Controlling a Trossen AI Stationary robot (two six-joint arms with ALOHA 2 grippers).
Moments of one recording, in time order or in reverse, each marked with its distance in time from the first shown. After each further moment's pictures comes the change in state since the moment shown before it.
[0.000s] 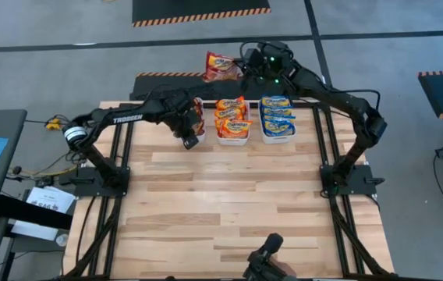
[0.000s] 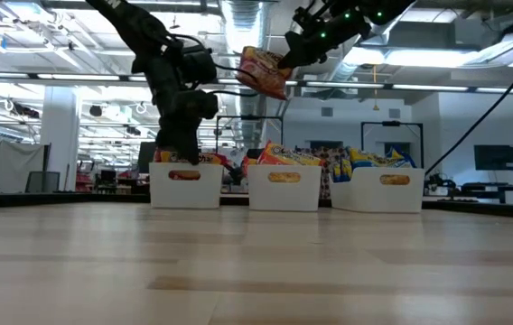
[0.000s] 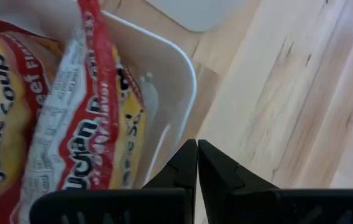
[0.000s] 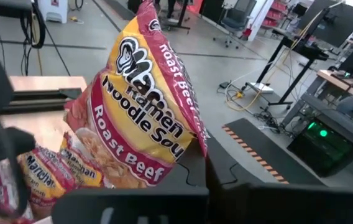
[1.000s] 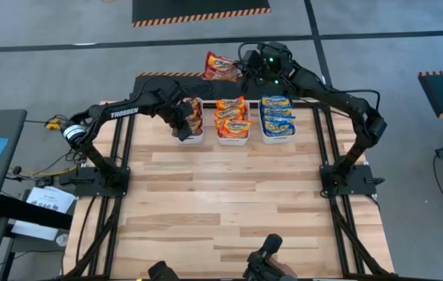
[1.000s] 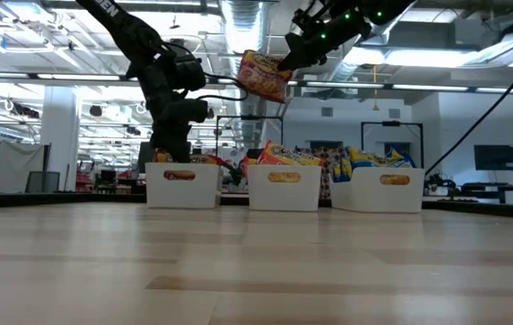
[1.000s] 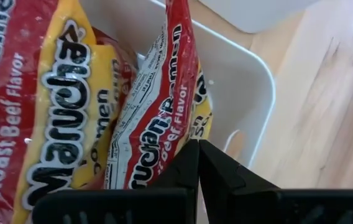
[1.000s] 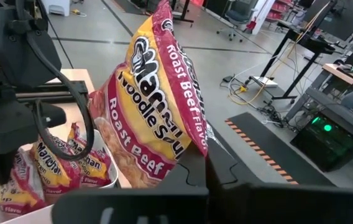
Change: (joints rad) left arm 0.146 0.000 0.001 -0.013 -0.002 0.133; right arm 0.000 0.001 0.000 -0.041 0.000 0.000
